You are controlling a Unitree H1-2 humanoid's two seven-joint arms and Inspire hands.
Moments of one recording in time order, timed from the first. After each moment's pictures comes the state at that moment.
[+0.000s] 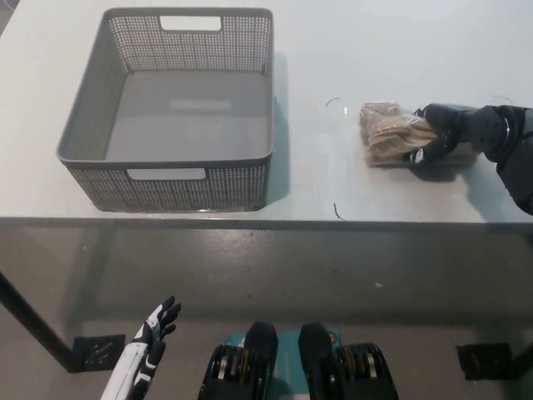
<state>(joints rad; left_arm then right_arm) 0.10 0.20 -0.13 0.14 0.10 -0.43 -0.01 -1.19 -0.33 0.55 1.36 -0.56 -0.08 0.29</state>
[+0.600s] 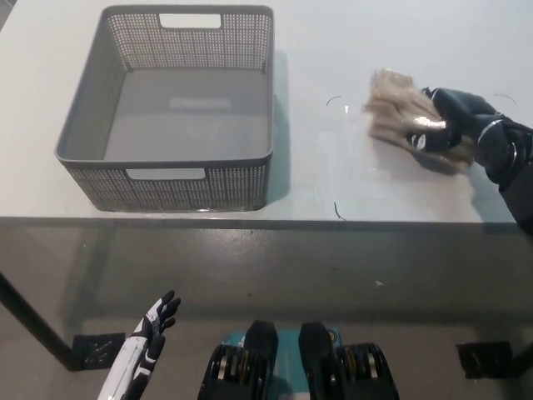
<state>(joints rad) 0.09 0.20 -0.12 0.14 0.10 -0.43 -0.02 -1.14 -0.33 0.41 1.37 -0.54 -0.21 0.00</state>
